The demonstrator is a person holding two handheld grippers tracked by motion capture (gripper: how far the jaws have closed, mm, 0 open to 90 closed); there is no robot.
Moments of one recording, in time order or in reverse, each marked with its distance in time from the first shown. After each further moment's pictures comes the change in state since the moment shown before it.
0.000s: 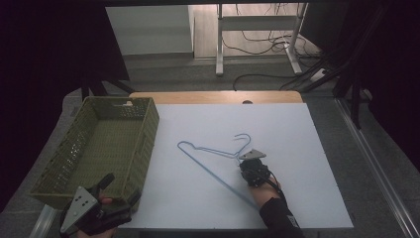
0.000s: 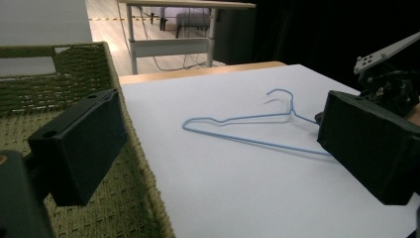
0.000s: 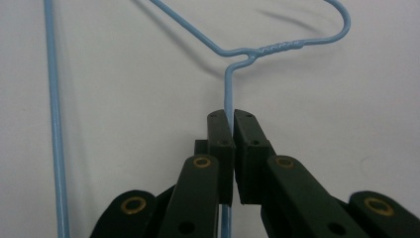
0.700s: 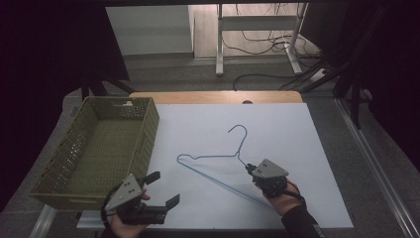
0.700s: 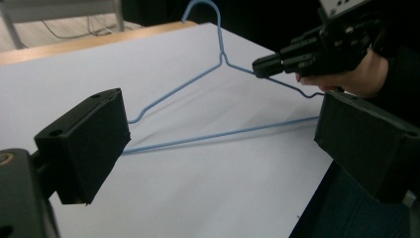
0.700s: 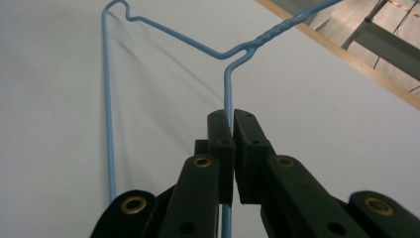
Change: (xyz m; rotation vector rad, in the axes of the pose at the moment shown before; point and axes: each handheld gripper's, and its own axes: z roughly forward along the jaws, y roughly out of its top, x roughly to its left) left arm -0.048 0.016 0.067 0.179 -0.351 0.062; right arm -0.016 -0.022 -0.058 -0.280 0.094 -0.287
